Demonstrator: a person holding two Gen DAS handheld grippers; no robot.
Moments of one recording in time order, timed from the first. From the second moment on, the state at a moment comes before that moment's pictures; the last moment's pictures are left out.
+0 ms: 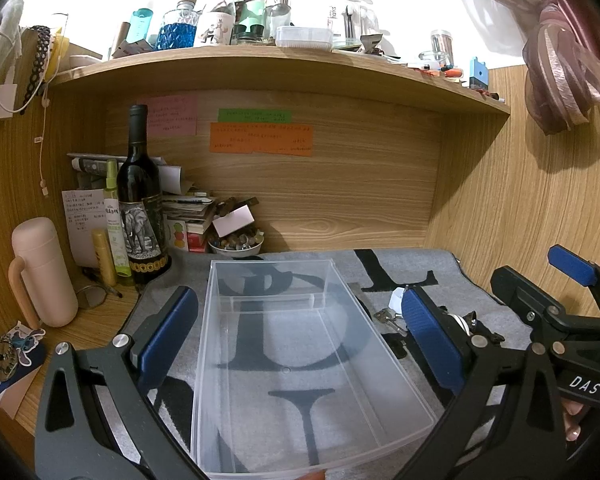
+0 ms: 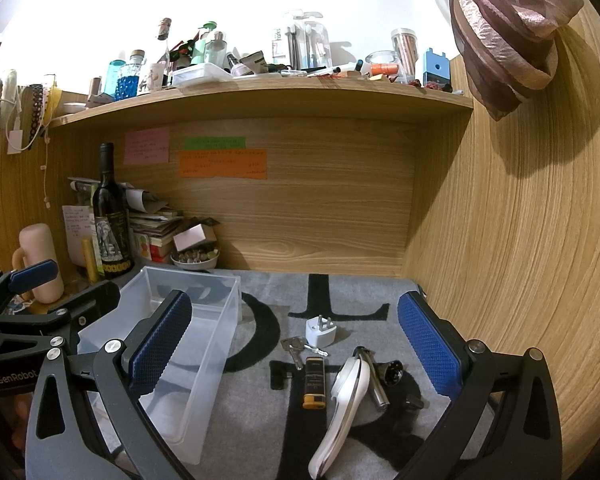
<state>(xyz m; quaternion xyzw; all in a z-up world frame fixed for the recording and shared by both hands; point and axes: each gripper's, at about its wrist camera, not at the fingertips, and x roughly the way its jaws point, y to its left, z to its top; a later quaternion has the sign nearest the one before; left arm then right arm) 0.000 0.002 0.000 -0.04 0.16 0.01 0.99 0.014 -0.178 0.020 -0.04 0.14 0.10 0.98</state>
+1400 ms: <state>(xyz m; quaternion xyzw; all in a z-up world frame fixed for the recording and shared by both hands) 0.076 0.083 -0.035 -0.07 0.33 0.02 0.94 0.093 -0.226 -0.003 -0.03 0.25 0.05 0.97</state>
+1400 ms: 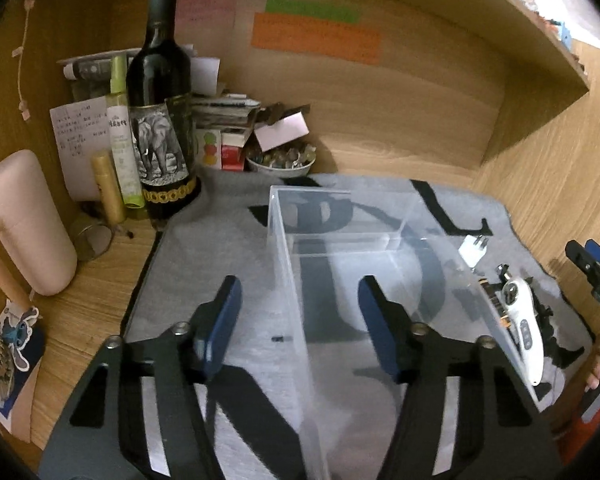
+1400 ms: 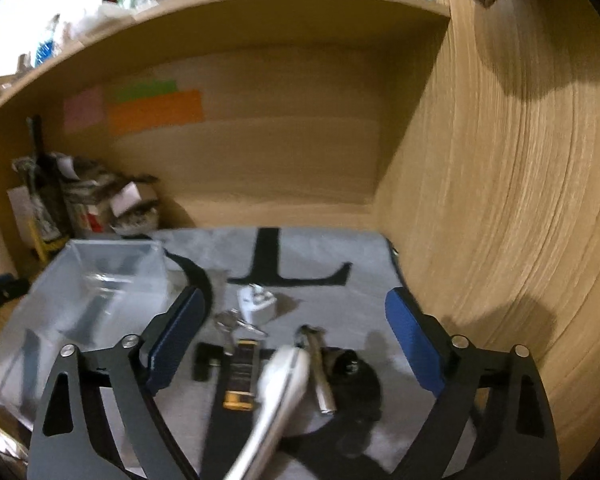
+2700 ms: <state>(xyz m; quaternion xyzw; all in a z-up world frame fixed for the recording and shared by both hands) 0.103 0.093 -0.061 -0.08 0.40 -0.03 0.91 0.164 -0.267 -0.078 -0.01 0.46 0.03 0.89</state>
